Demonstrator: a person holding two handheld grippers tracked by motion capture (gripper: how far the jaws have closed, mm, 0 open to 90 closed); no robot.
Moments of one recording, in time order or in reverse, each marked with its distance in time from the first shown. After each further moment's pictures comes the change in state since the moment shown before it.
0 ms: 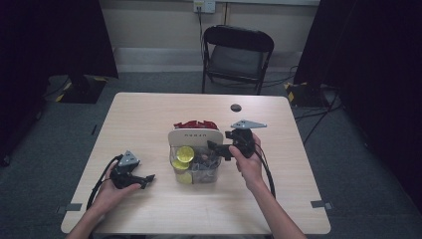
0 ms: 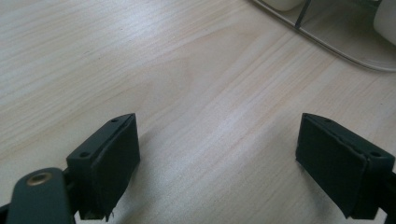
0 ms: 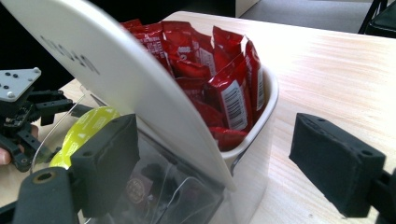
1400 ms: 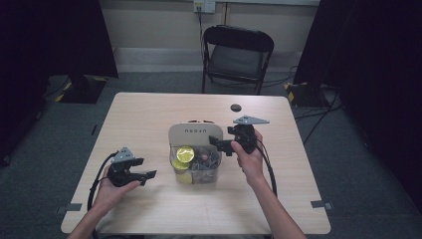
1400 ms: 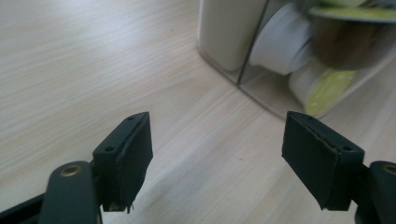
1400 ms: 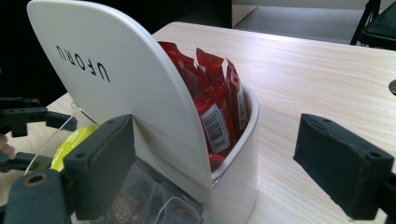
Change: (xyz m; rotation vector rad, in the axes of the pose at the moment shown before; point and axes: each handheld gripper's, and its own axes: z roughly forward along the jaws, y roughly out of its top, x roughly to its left) left arm -0.015 0.024 -0.031 -0.118 -0.093 -0.063; right arm -0.009 0.008 0.000 -0.030 -0.006 0.007
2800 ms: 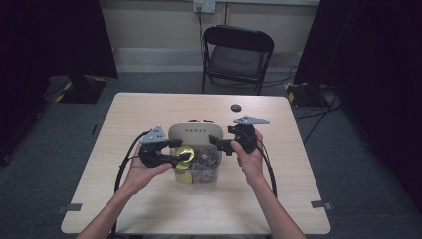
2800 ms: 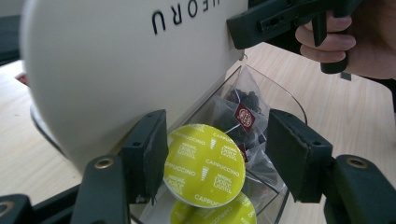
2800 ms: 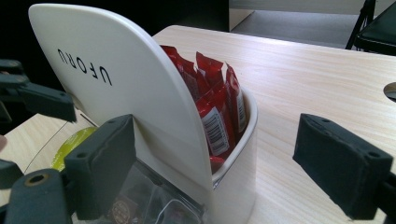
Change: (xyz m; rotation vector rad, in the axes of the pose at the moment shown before) left arm -0.059 0.098 0.031 -0.134 -0.207 0.146; right arm 0.002 0.000 -0.001 -0.014 -0.011 -0.002
